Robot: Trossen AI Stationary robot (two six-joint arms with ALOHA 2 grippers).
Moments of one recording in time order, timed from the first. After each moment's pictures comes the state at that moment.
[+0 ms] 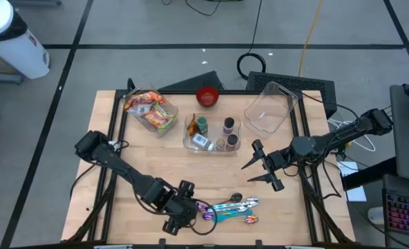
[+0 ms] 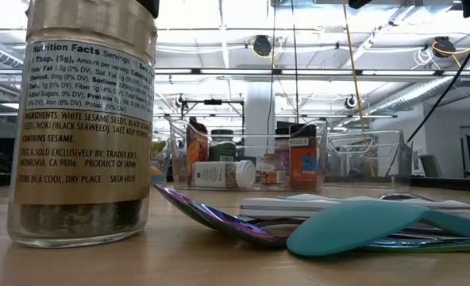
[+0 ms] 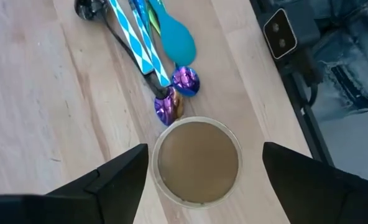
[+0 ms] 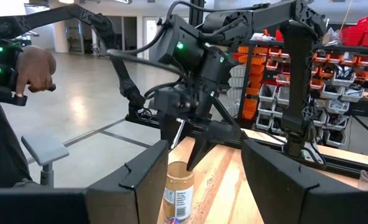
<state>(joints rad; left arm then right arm) -0.58 1.87 1.61 -0.85 -0.07 -0.21 0.33 0.94 0.51 0.51 -0.10 -0.05</state>
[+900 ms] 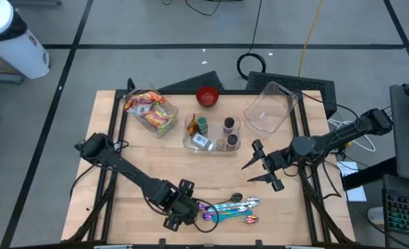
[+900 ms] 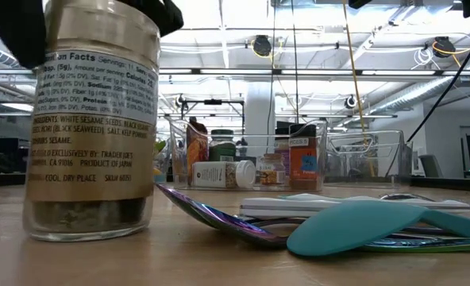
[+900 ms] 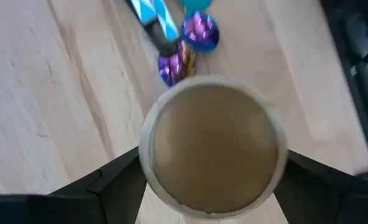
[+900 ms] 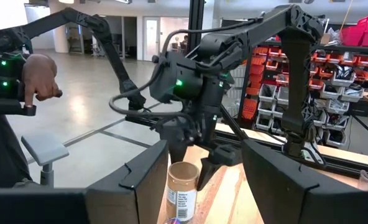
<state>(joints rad) -0.56 1.93 1.54 -0.86 -0.06 -0.19 0.33 0.94 0.51 0.51 -0.10 -0.05</state>
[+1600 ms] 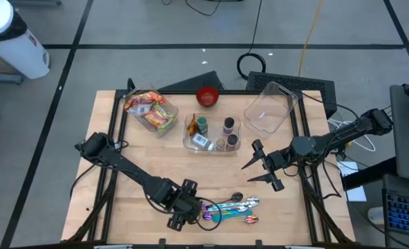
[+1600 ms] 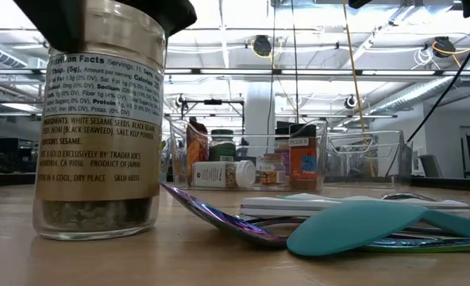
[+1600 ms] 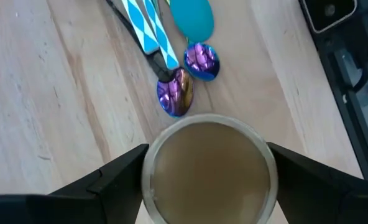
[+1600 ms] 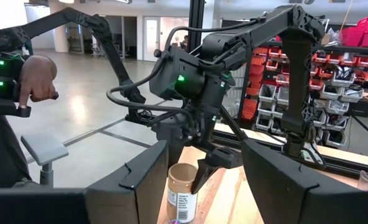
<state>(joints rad) -0.54 1.93 1.54 -0.79 -0.05 -0.18 0.33 0.94 0.51 0.51 -0.10 -0.05</state>
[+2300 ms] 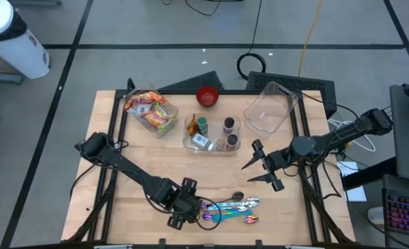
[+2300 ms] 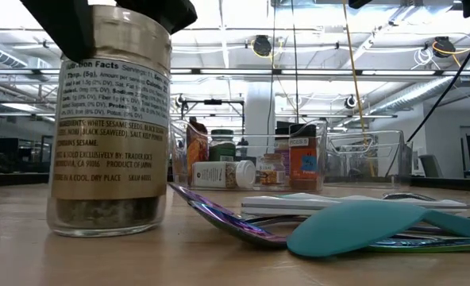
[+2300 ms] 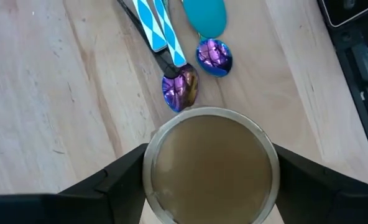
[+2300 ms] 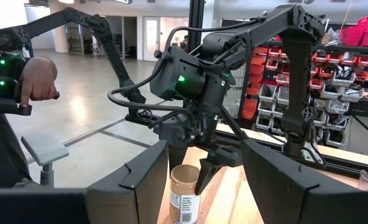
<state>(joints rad) -0.54 1.93 1.54 -0.81 -0.09 -0.18 0.33 0.94 0.51 0.51 -0.10 -0.05</state>
